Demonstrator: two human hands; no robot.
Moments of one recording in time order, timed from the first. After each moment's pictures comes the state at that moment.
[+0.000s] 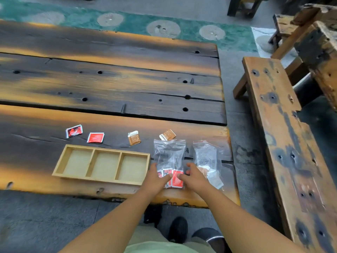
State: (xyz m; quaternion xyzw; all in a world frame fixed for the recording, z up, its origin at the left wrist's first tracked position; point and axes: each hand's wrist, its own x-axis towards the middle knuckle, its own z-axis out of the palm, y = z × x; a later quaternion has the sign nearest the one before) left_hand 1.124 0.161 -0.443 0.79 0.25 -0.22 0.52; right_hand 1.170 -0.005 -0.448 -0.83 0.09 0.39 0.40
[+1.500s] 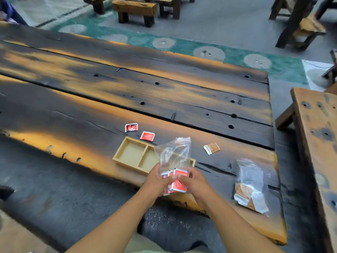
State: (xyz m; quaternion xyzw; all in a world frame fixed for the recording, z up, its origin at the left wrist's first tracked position) left_hand 1.040 0.280 -0.392 0.60 0.31 -0.06 0.73; right_hand 1.115 0.141 -0.406 -0.68 0.06 0.39 0.62
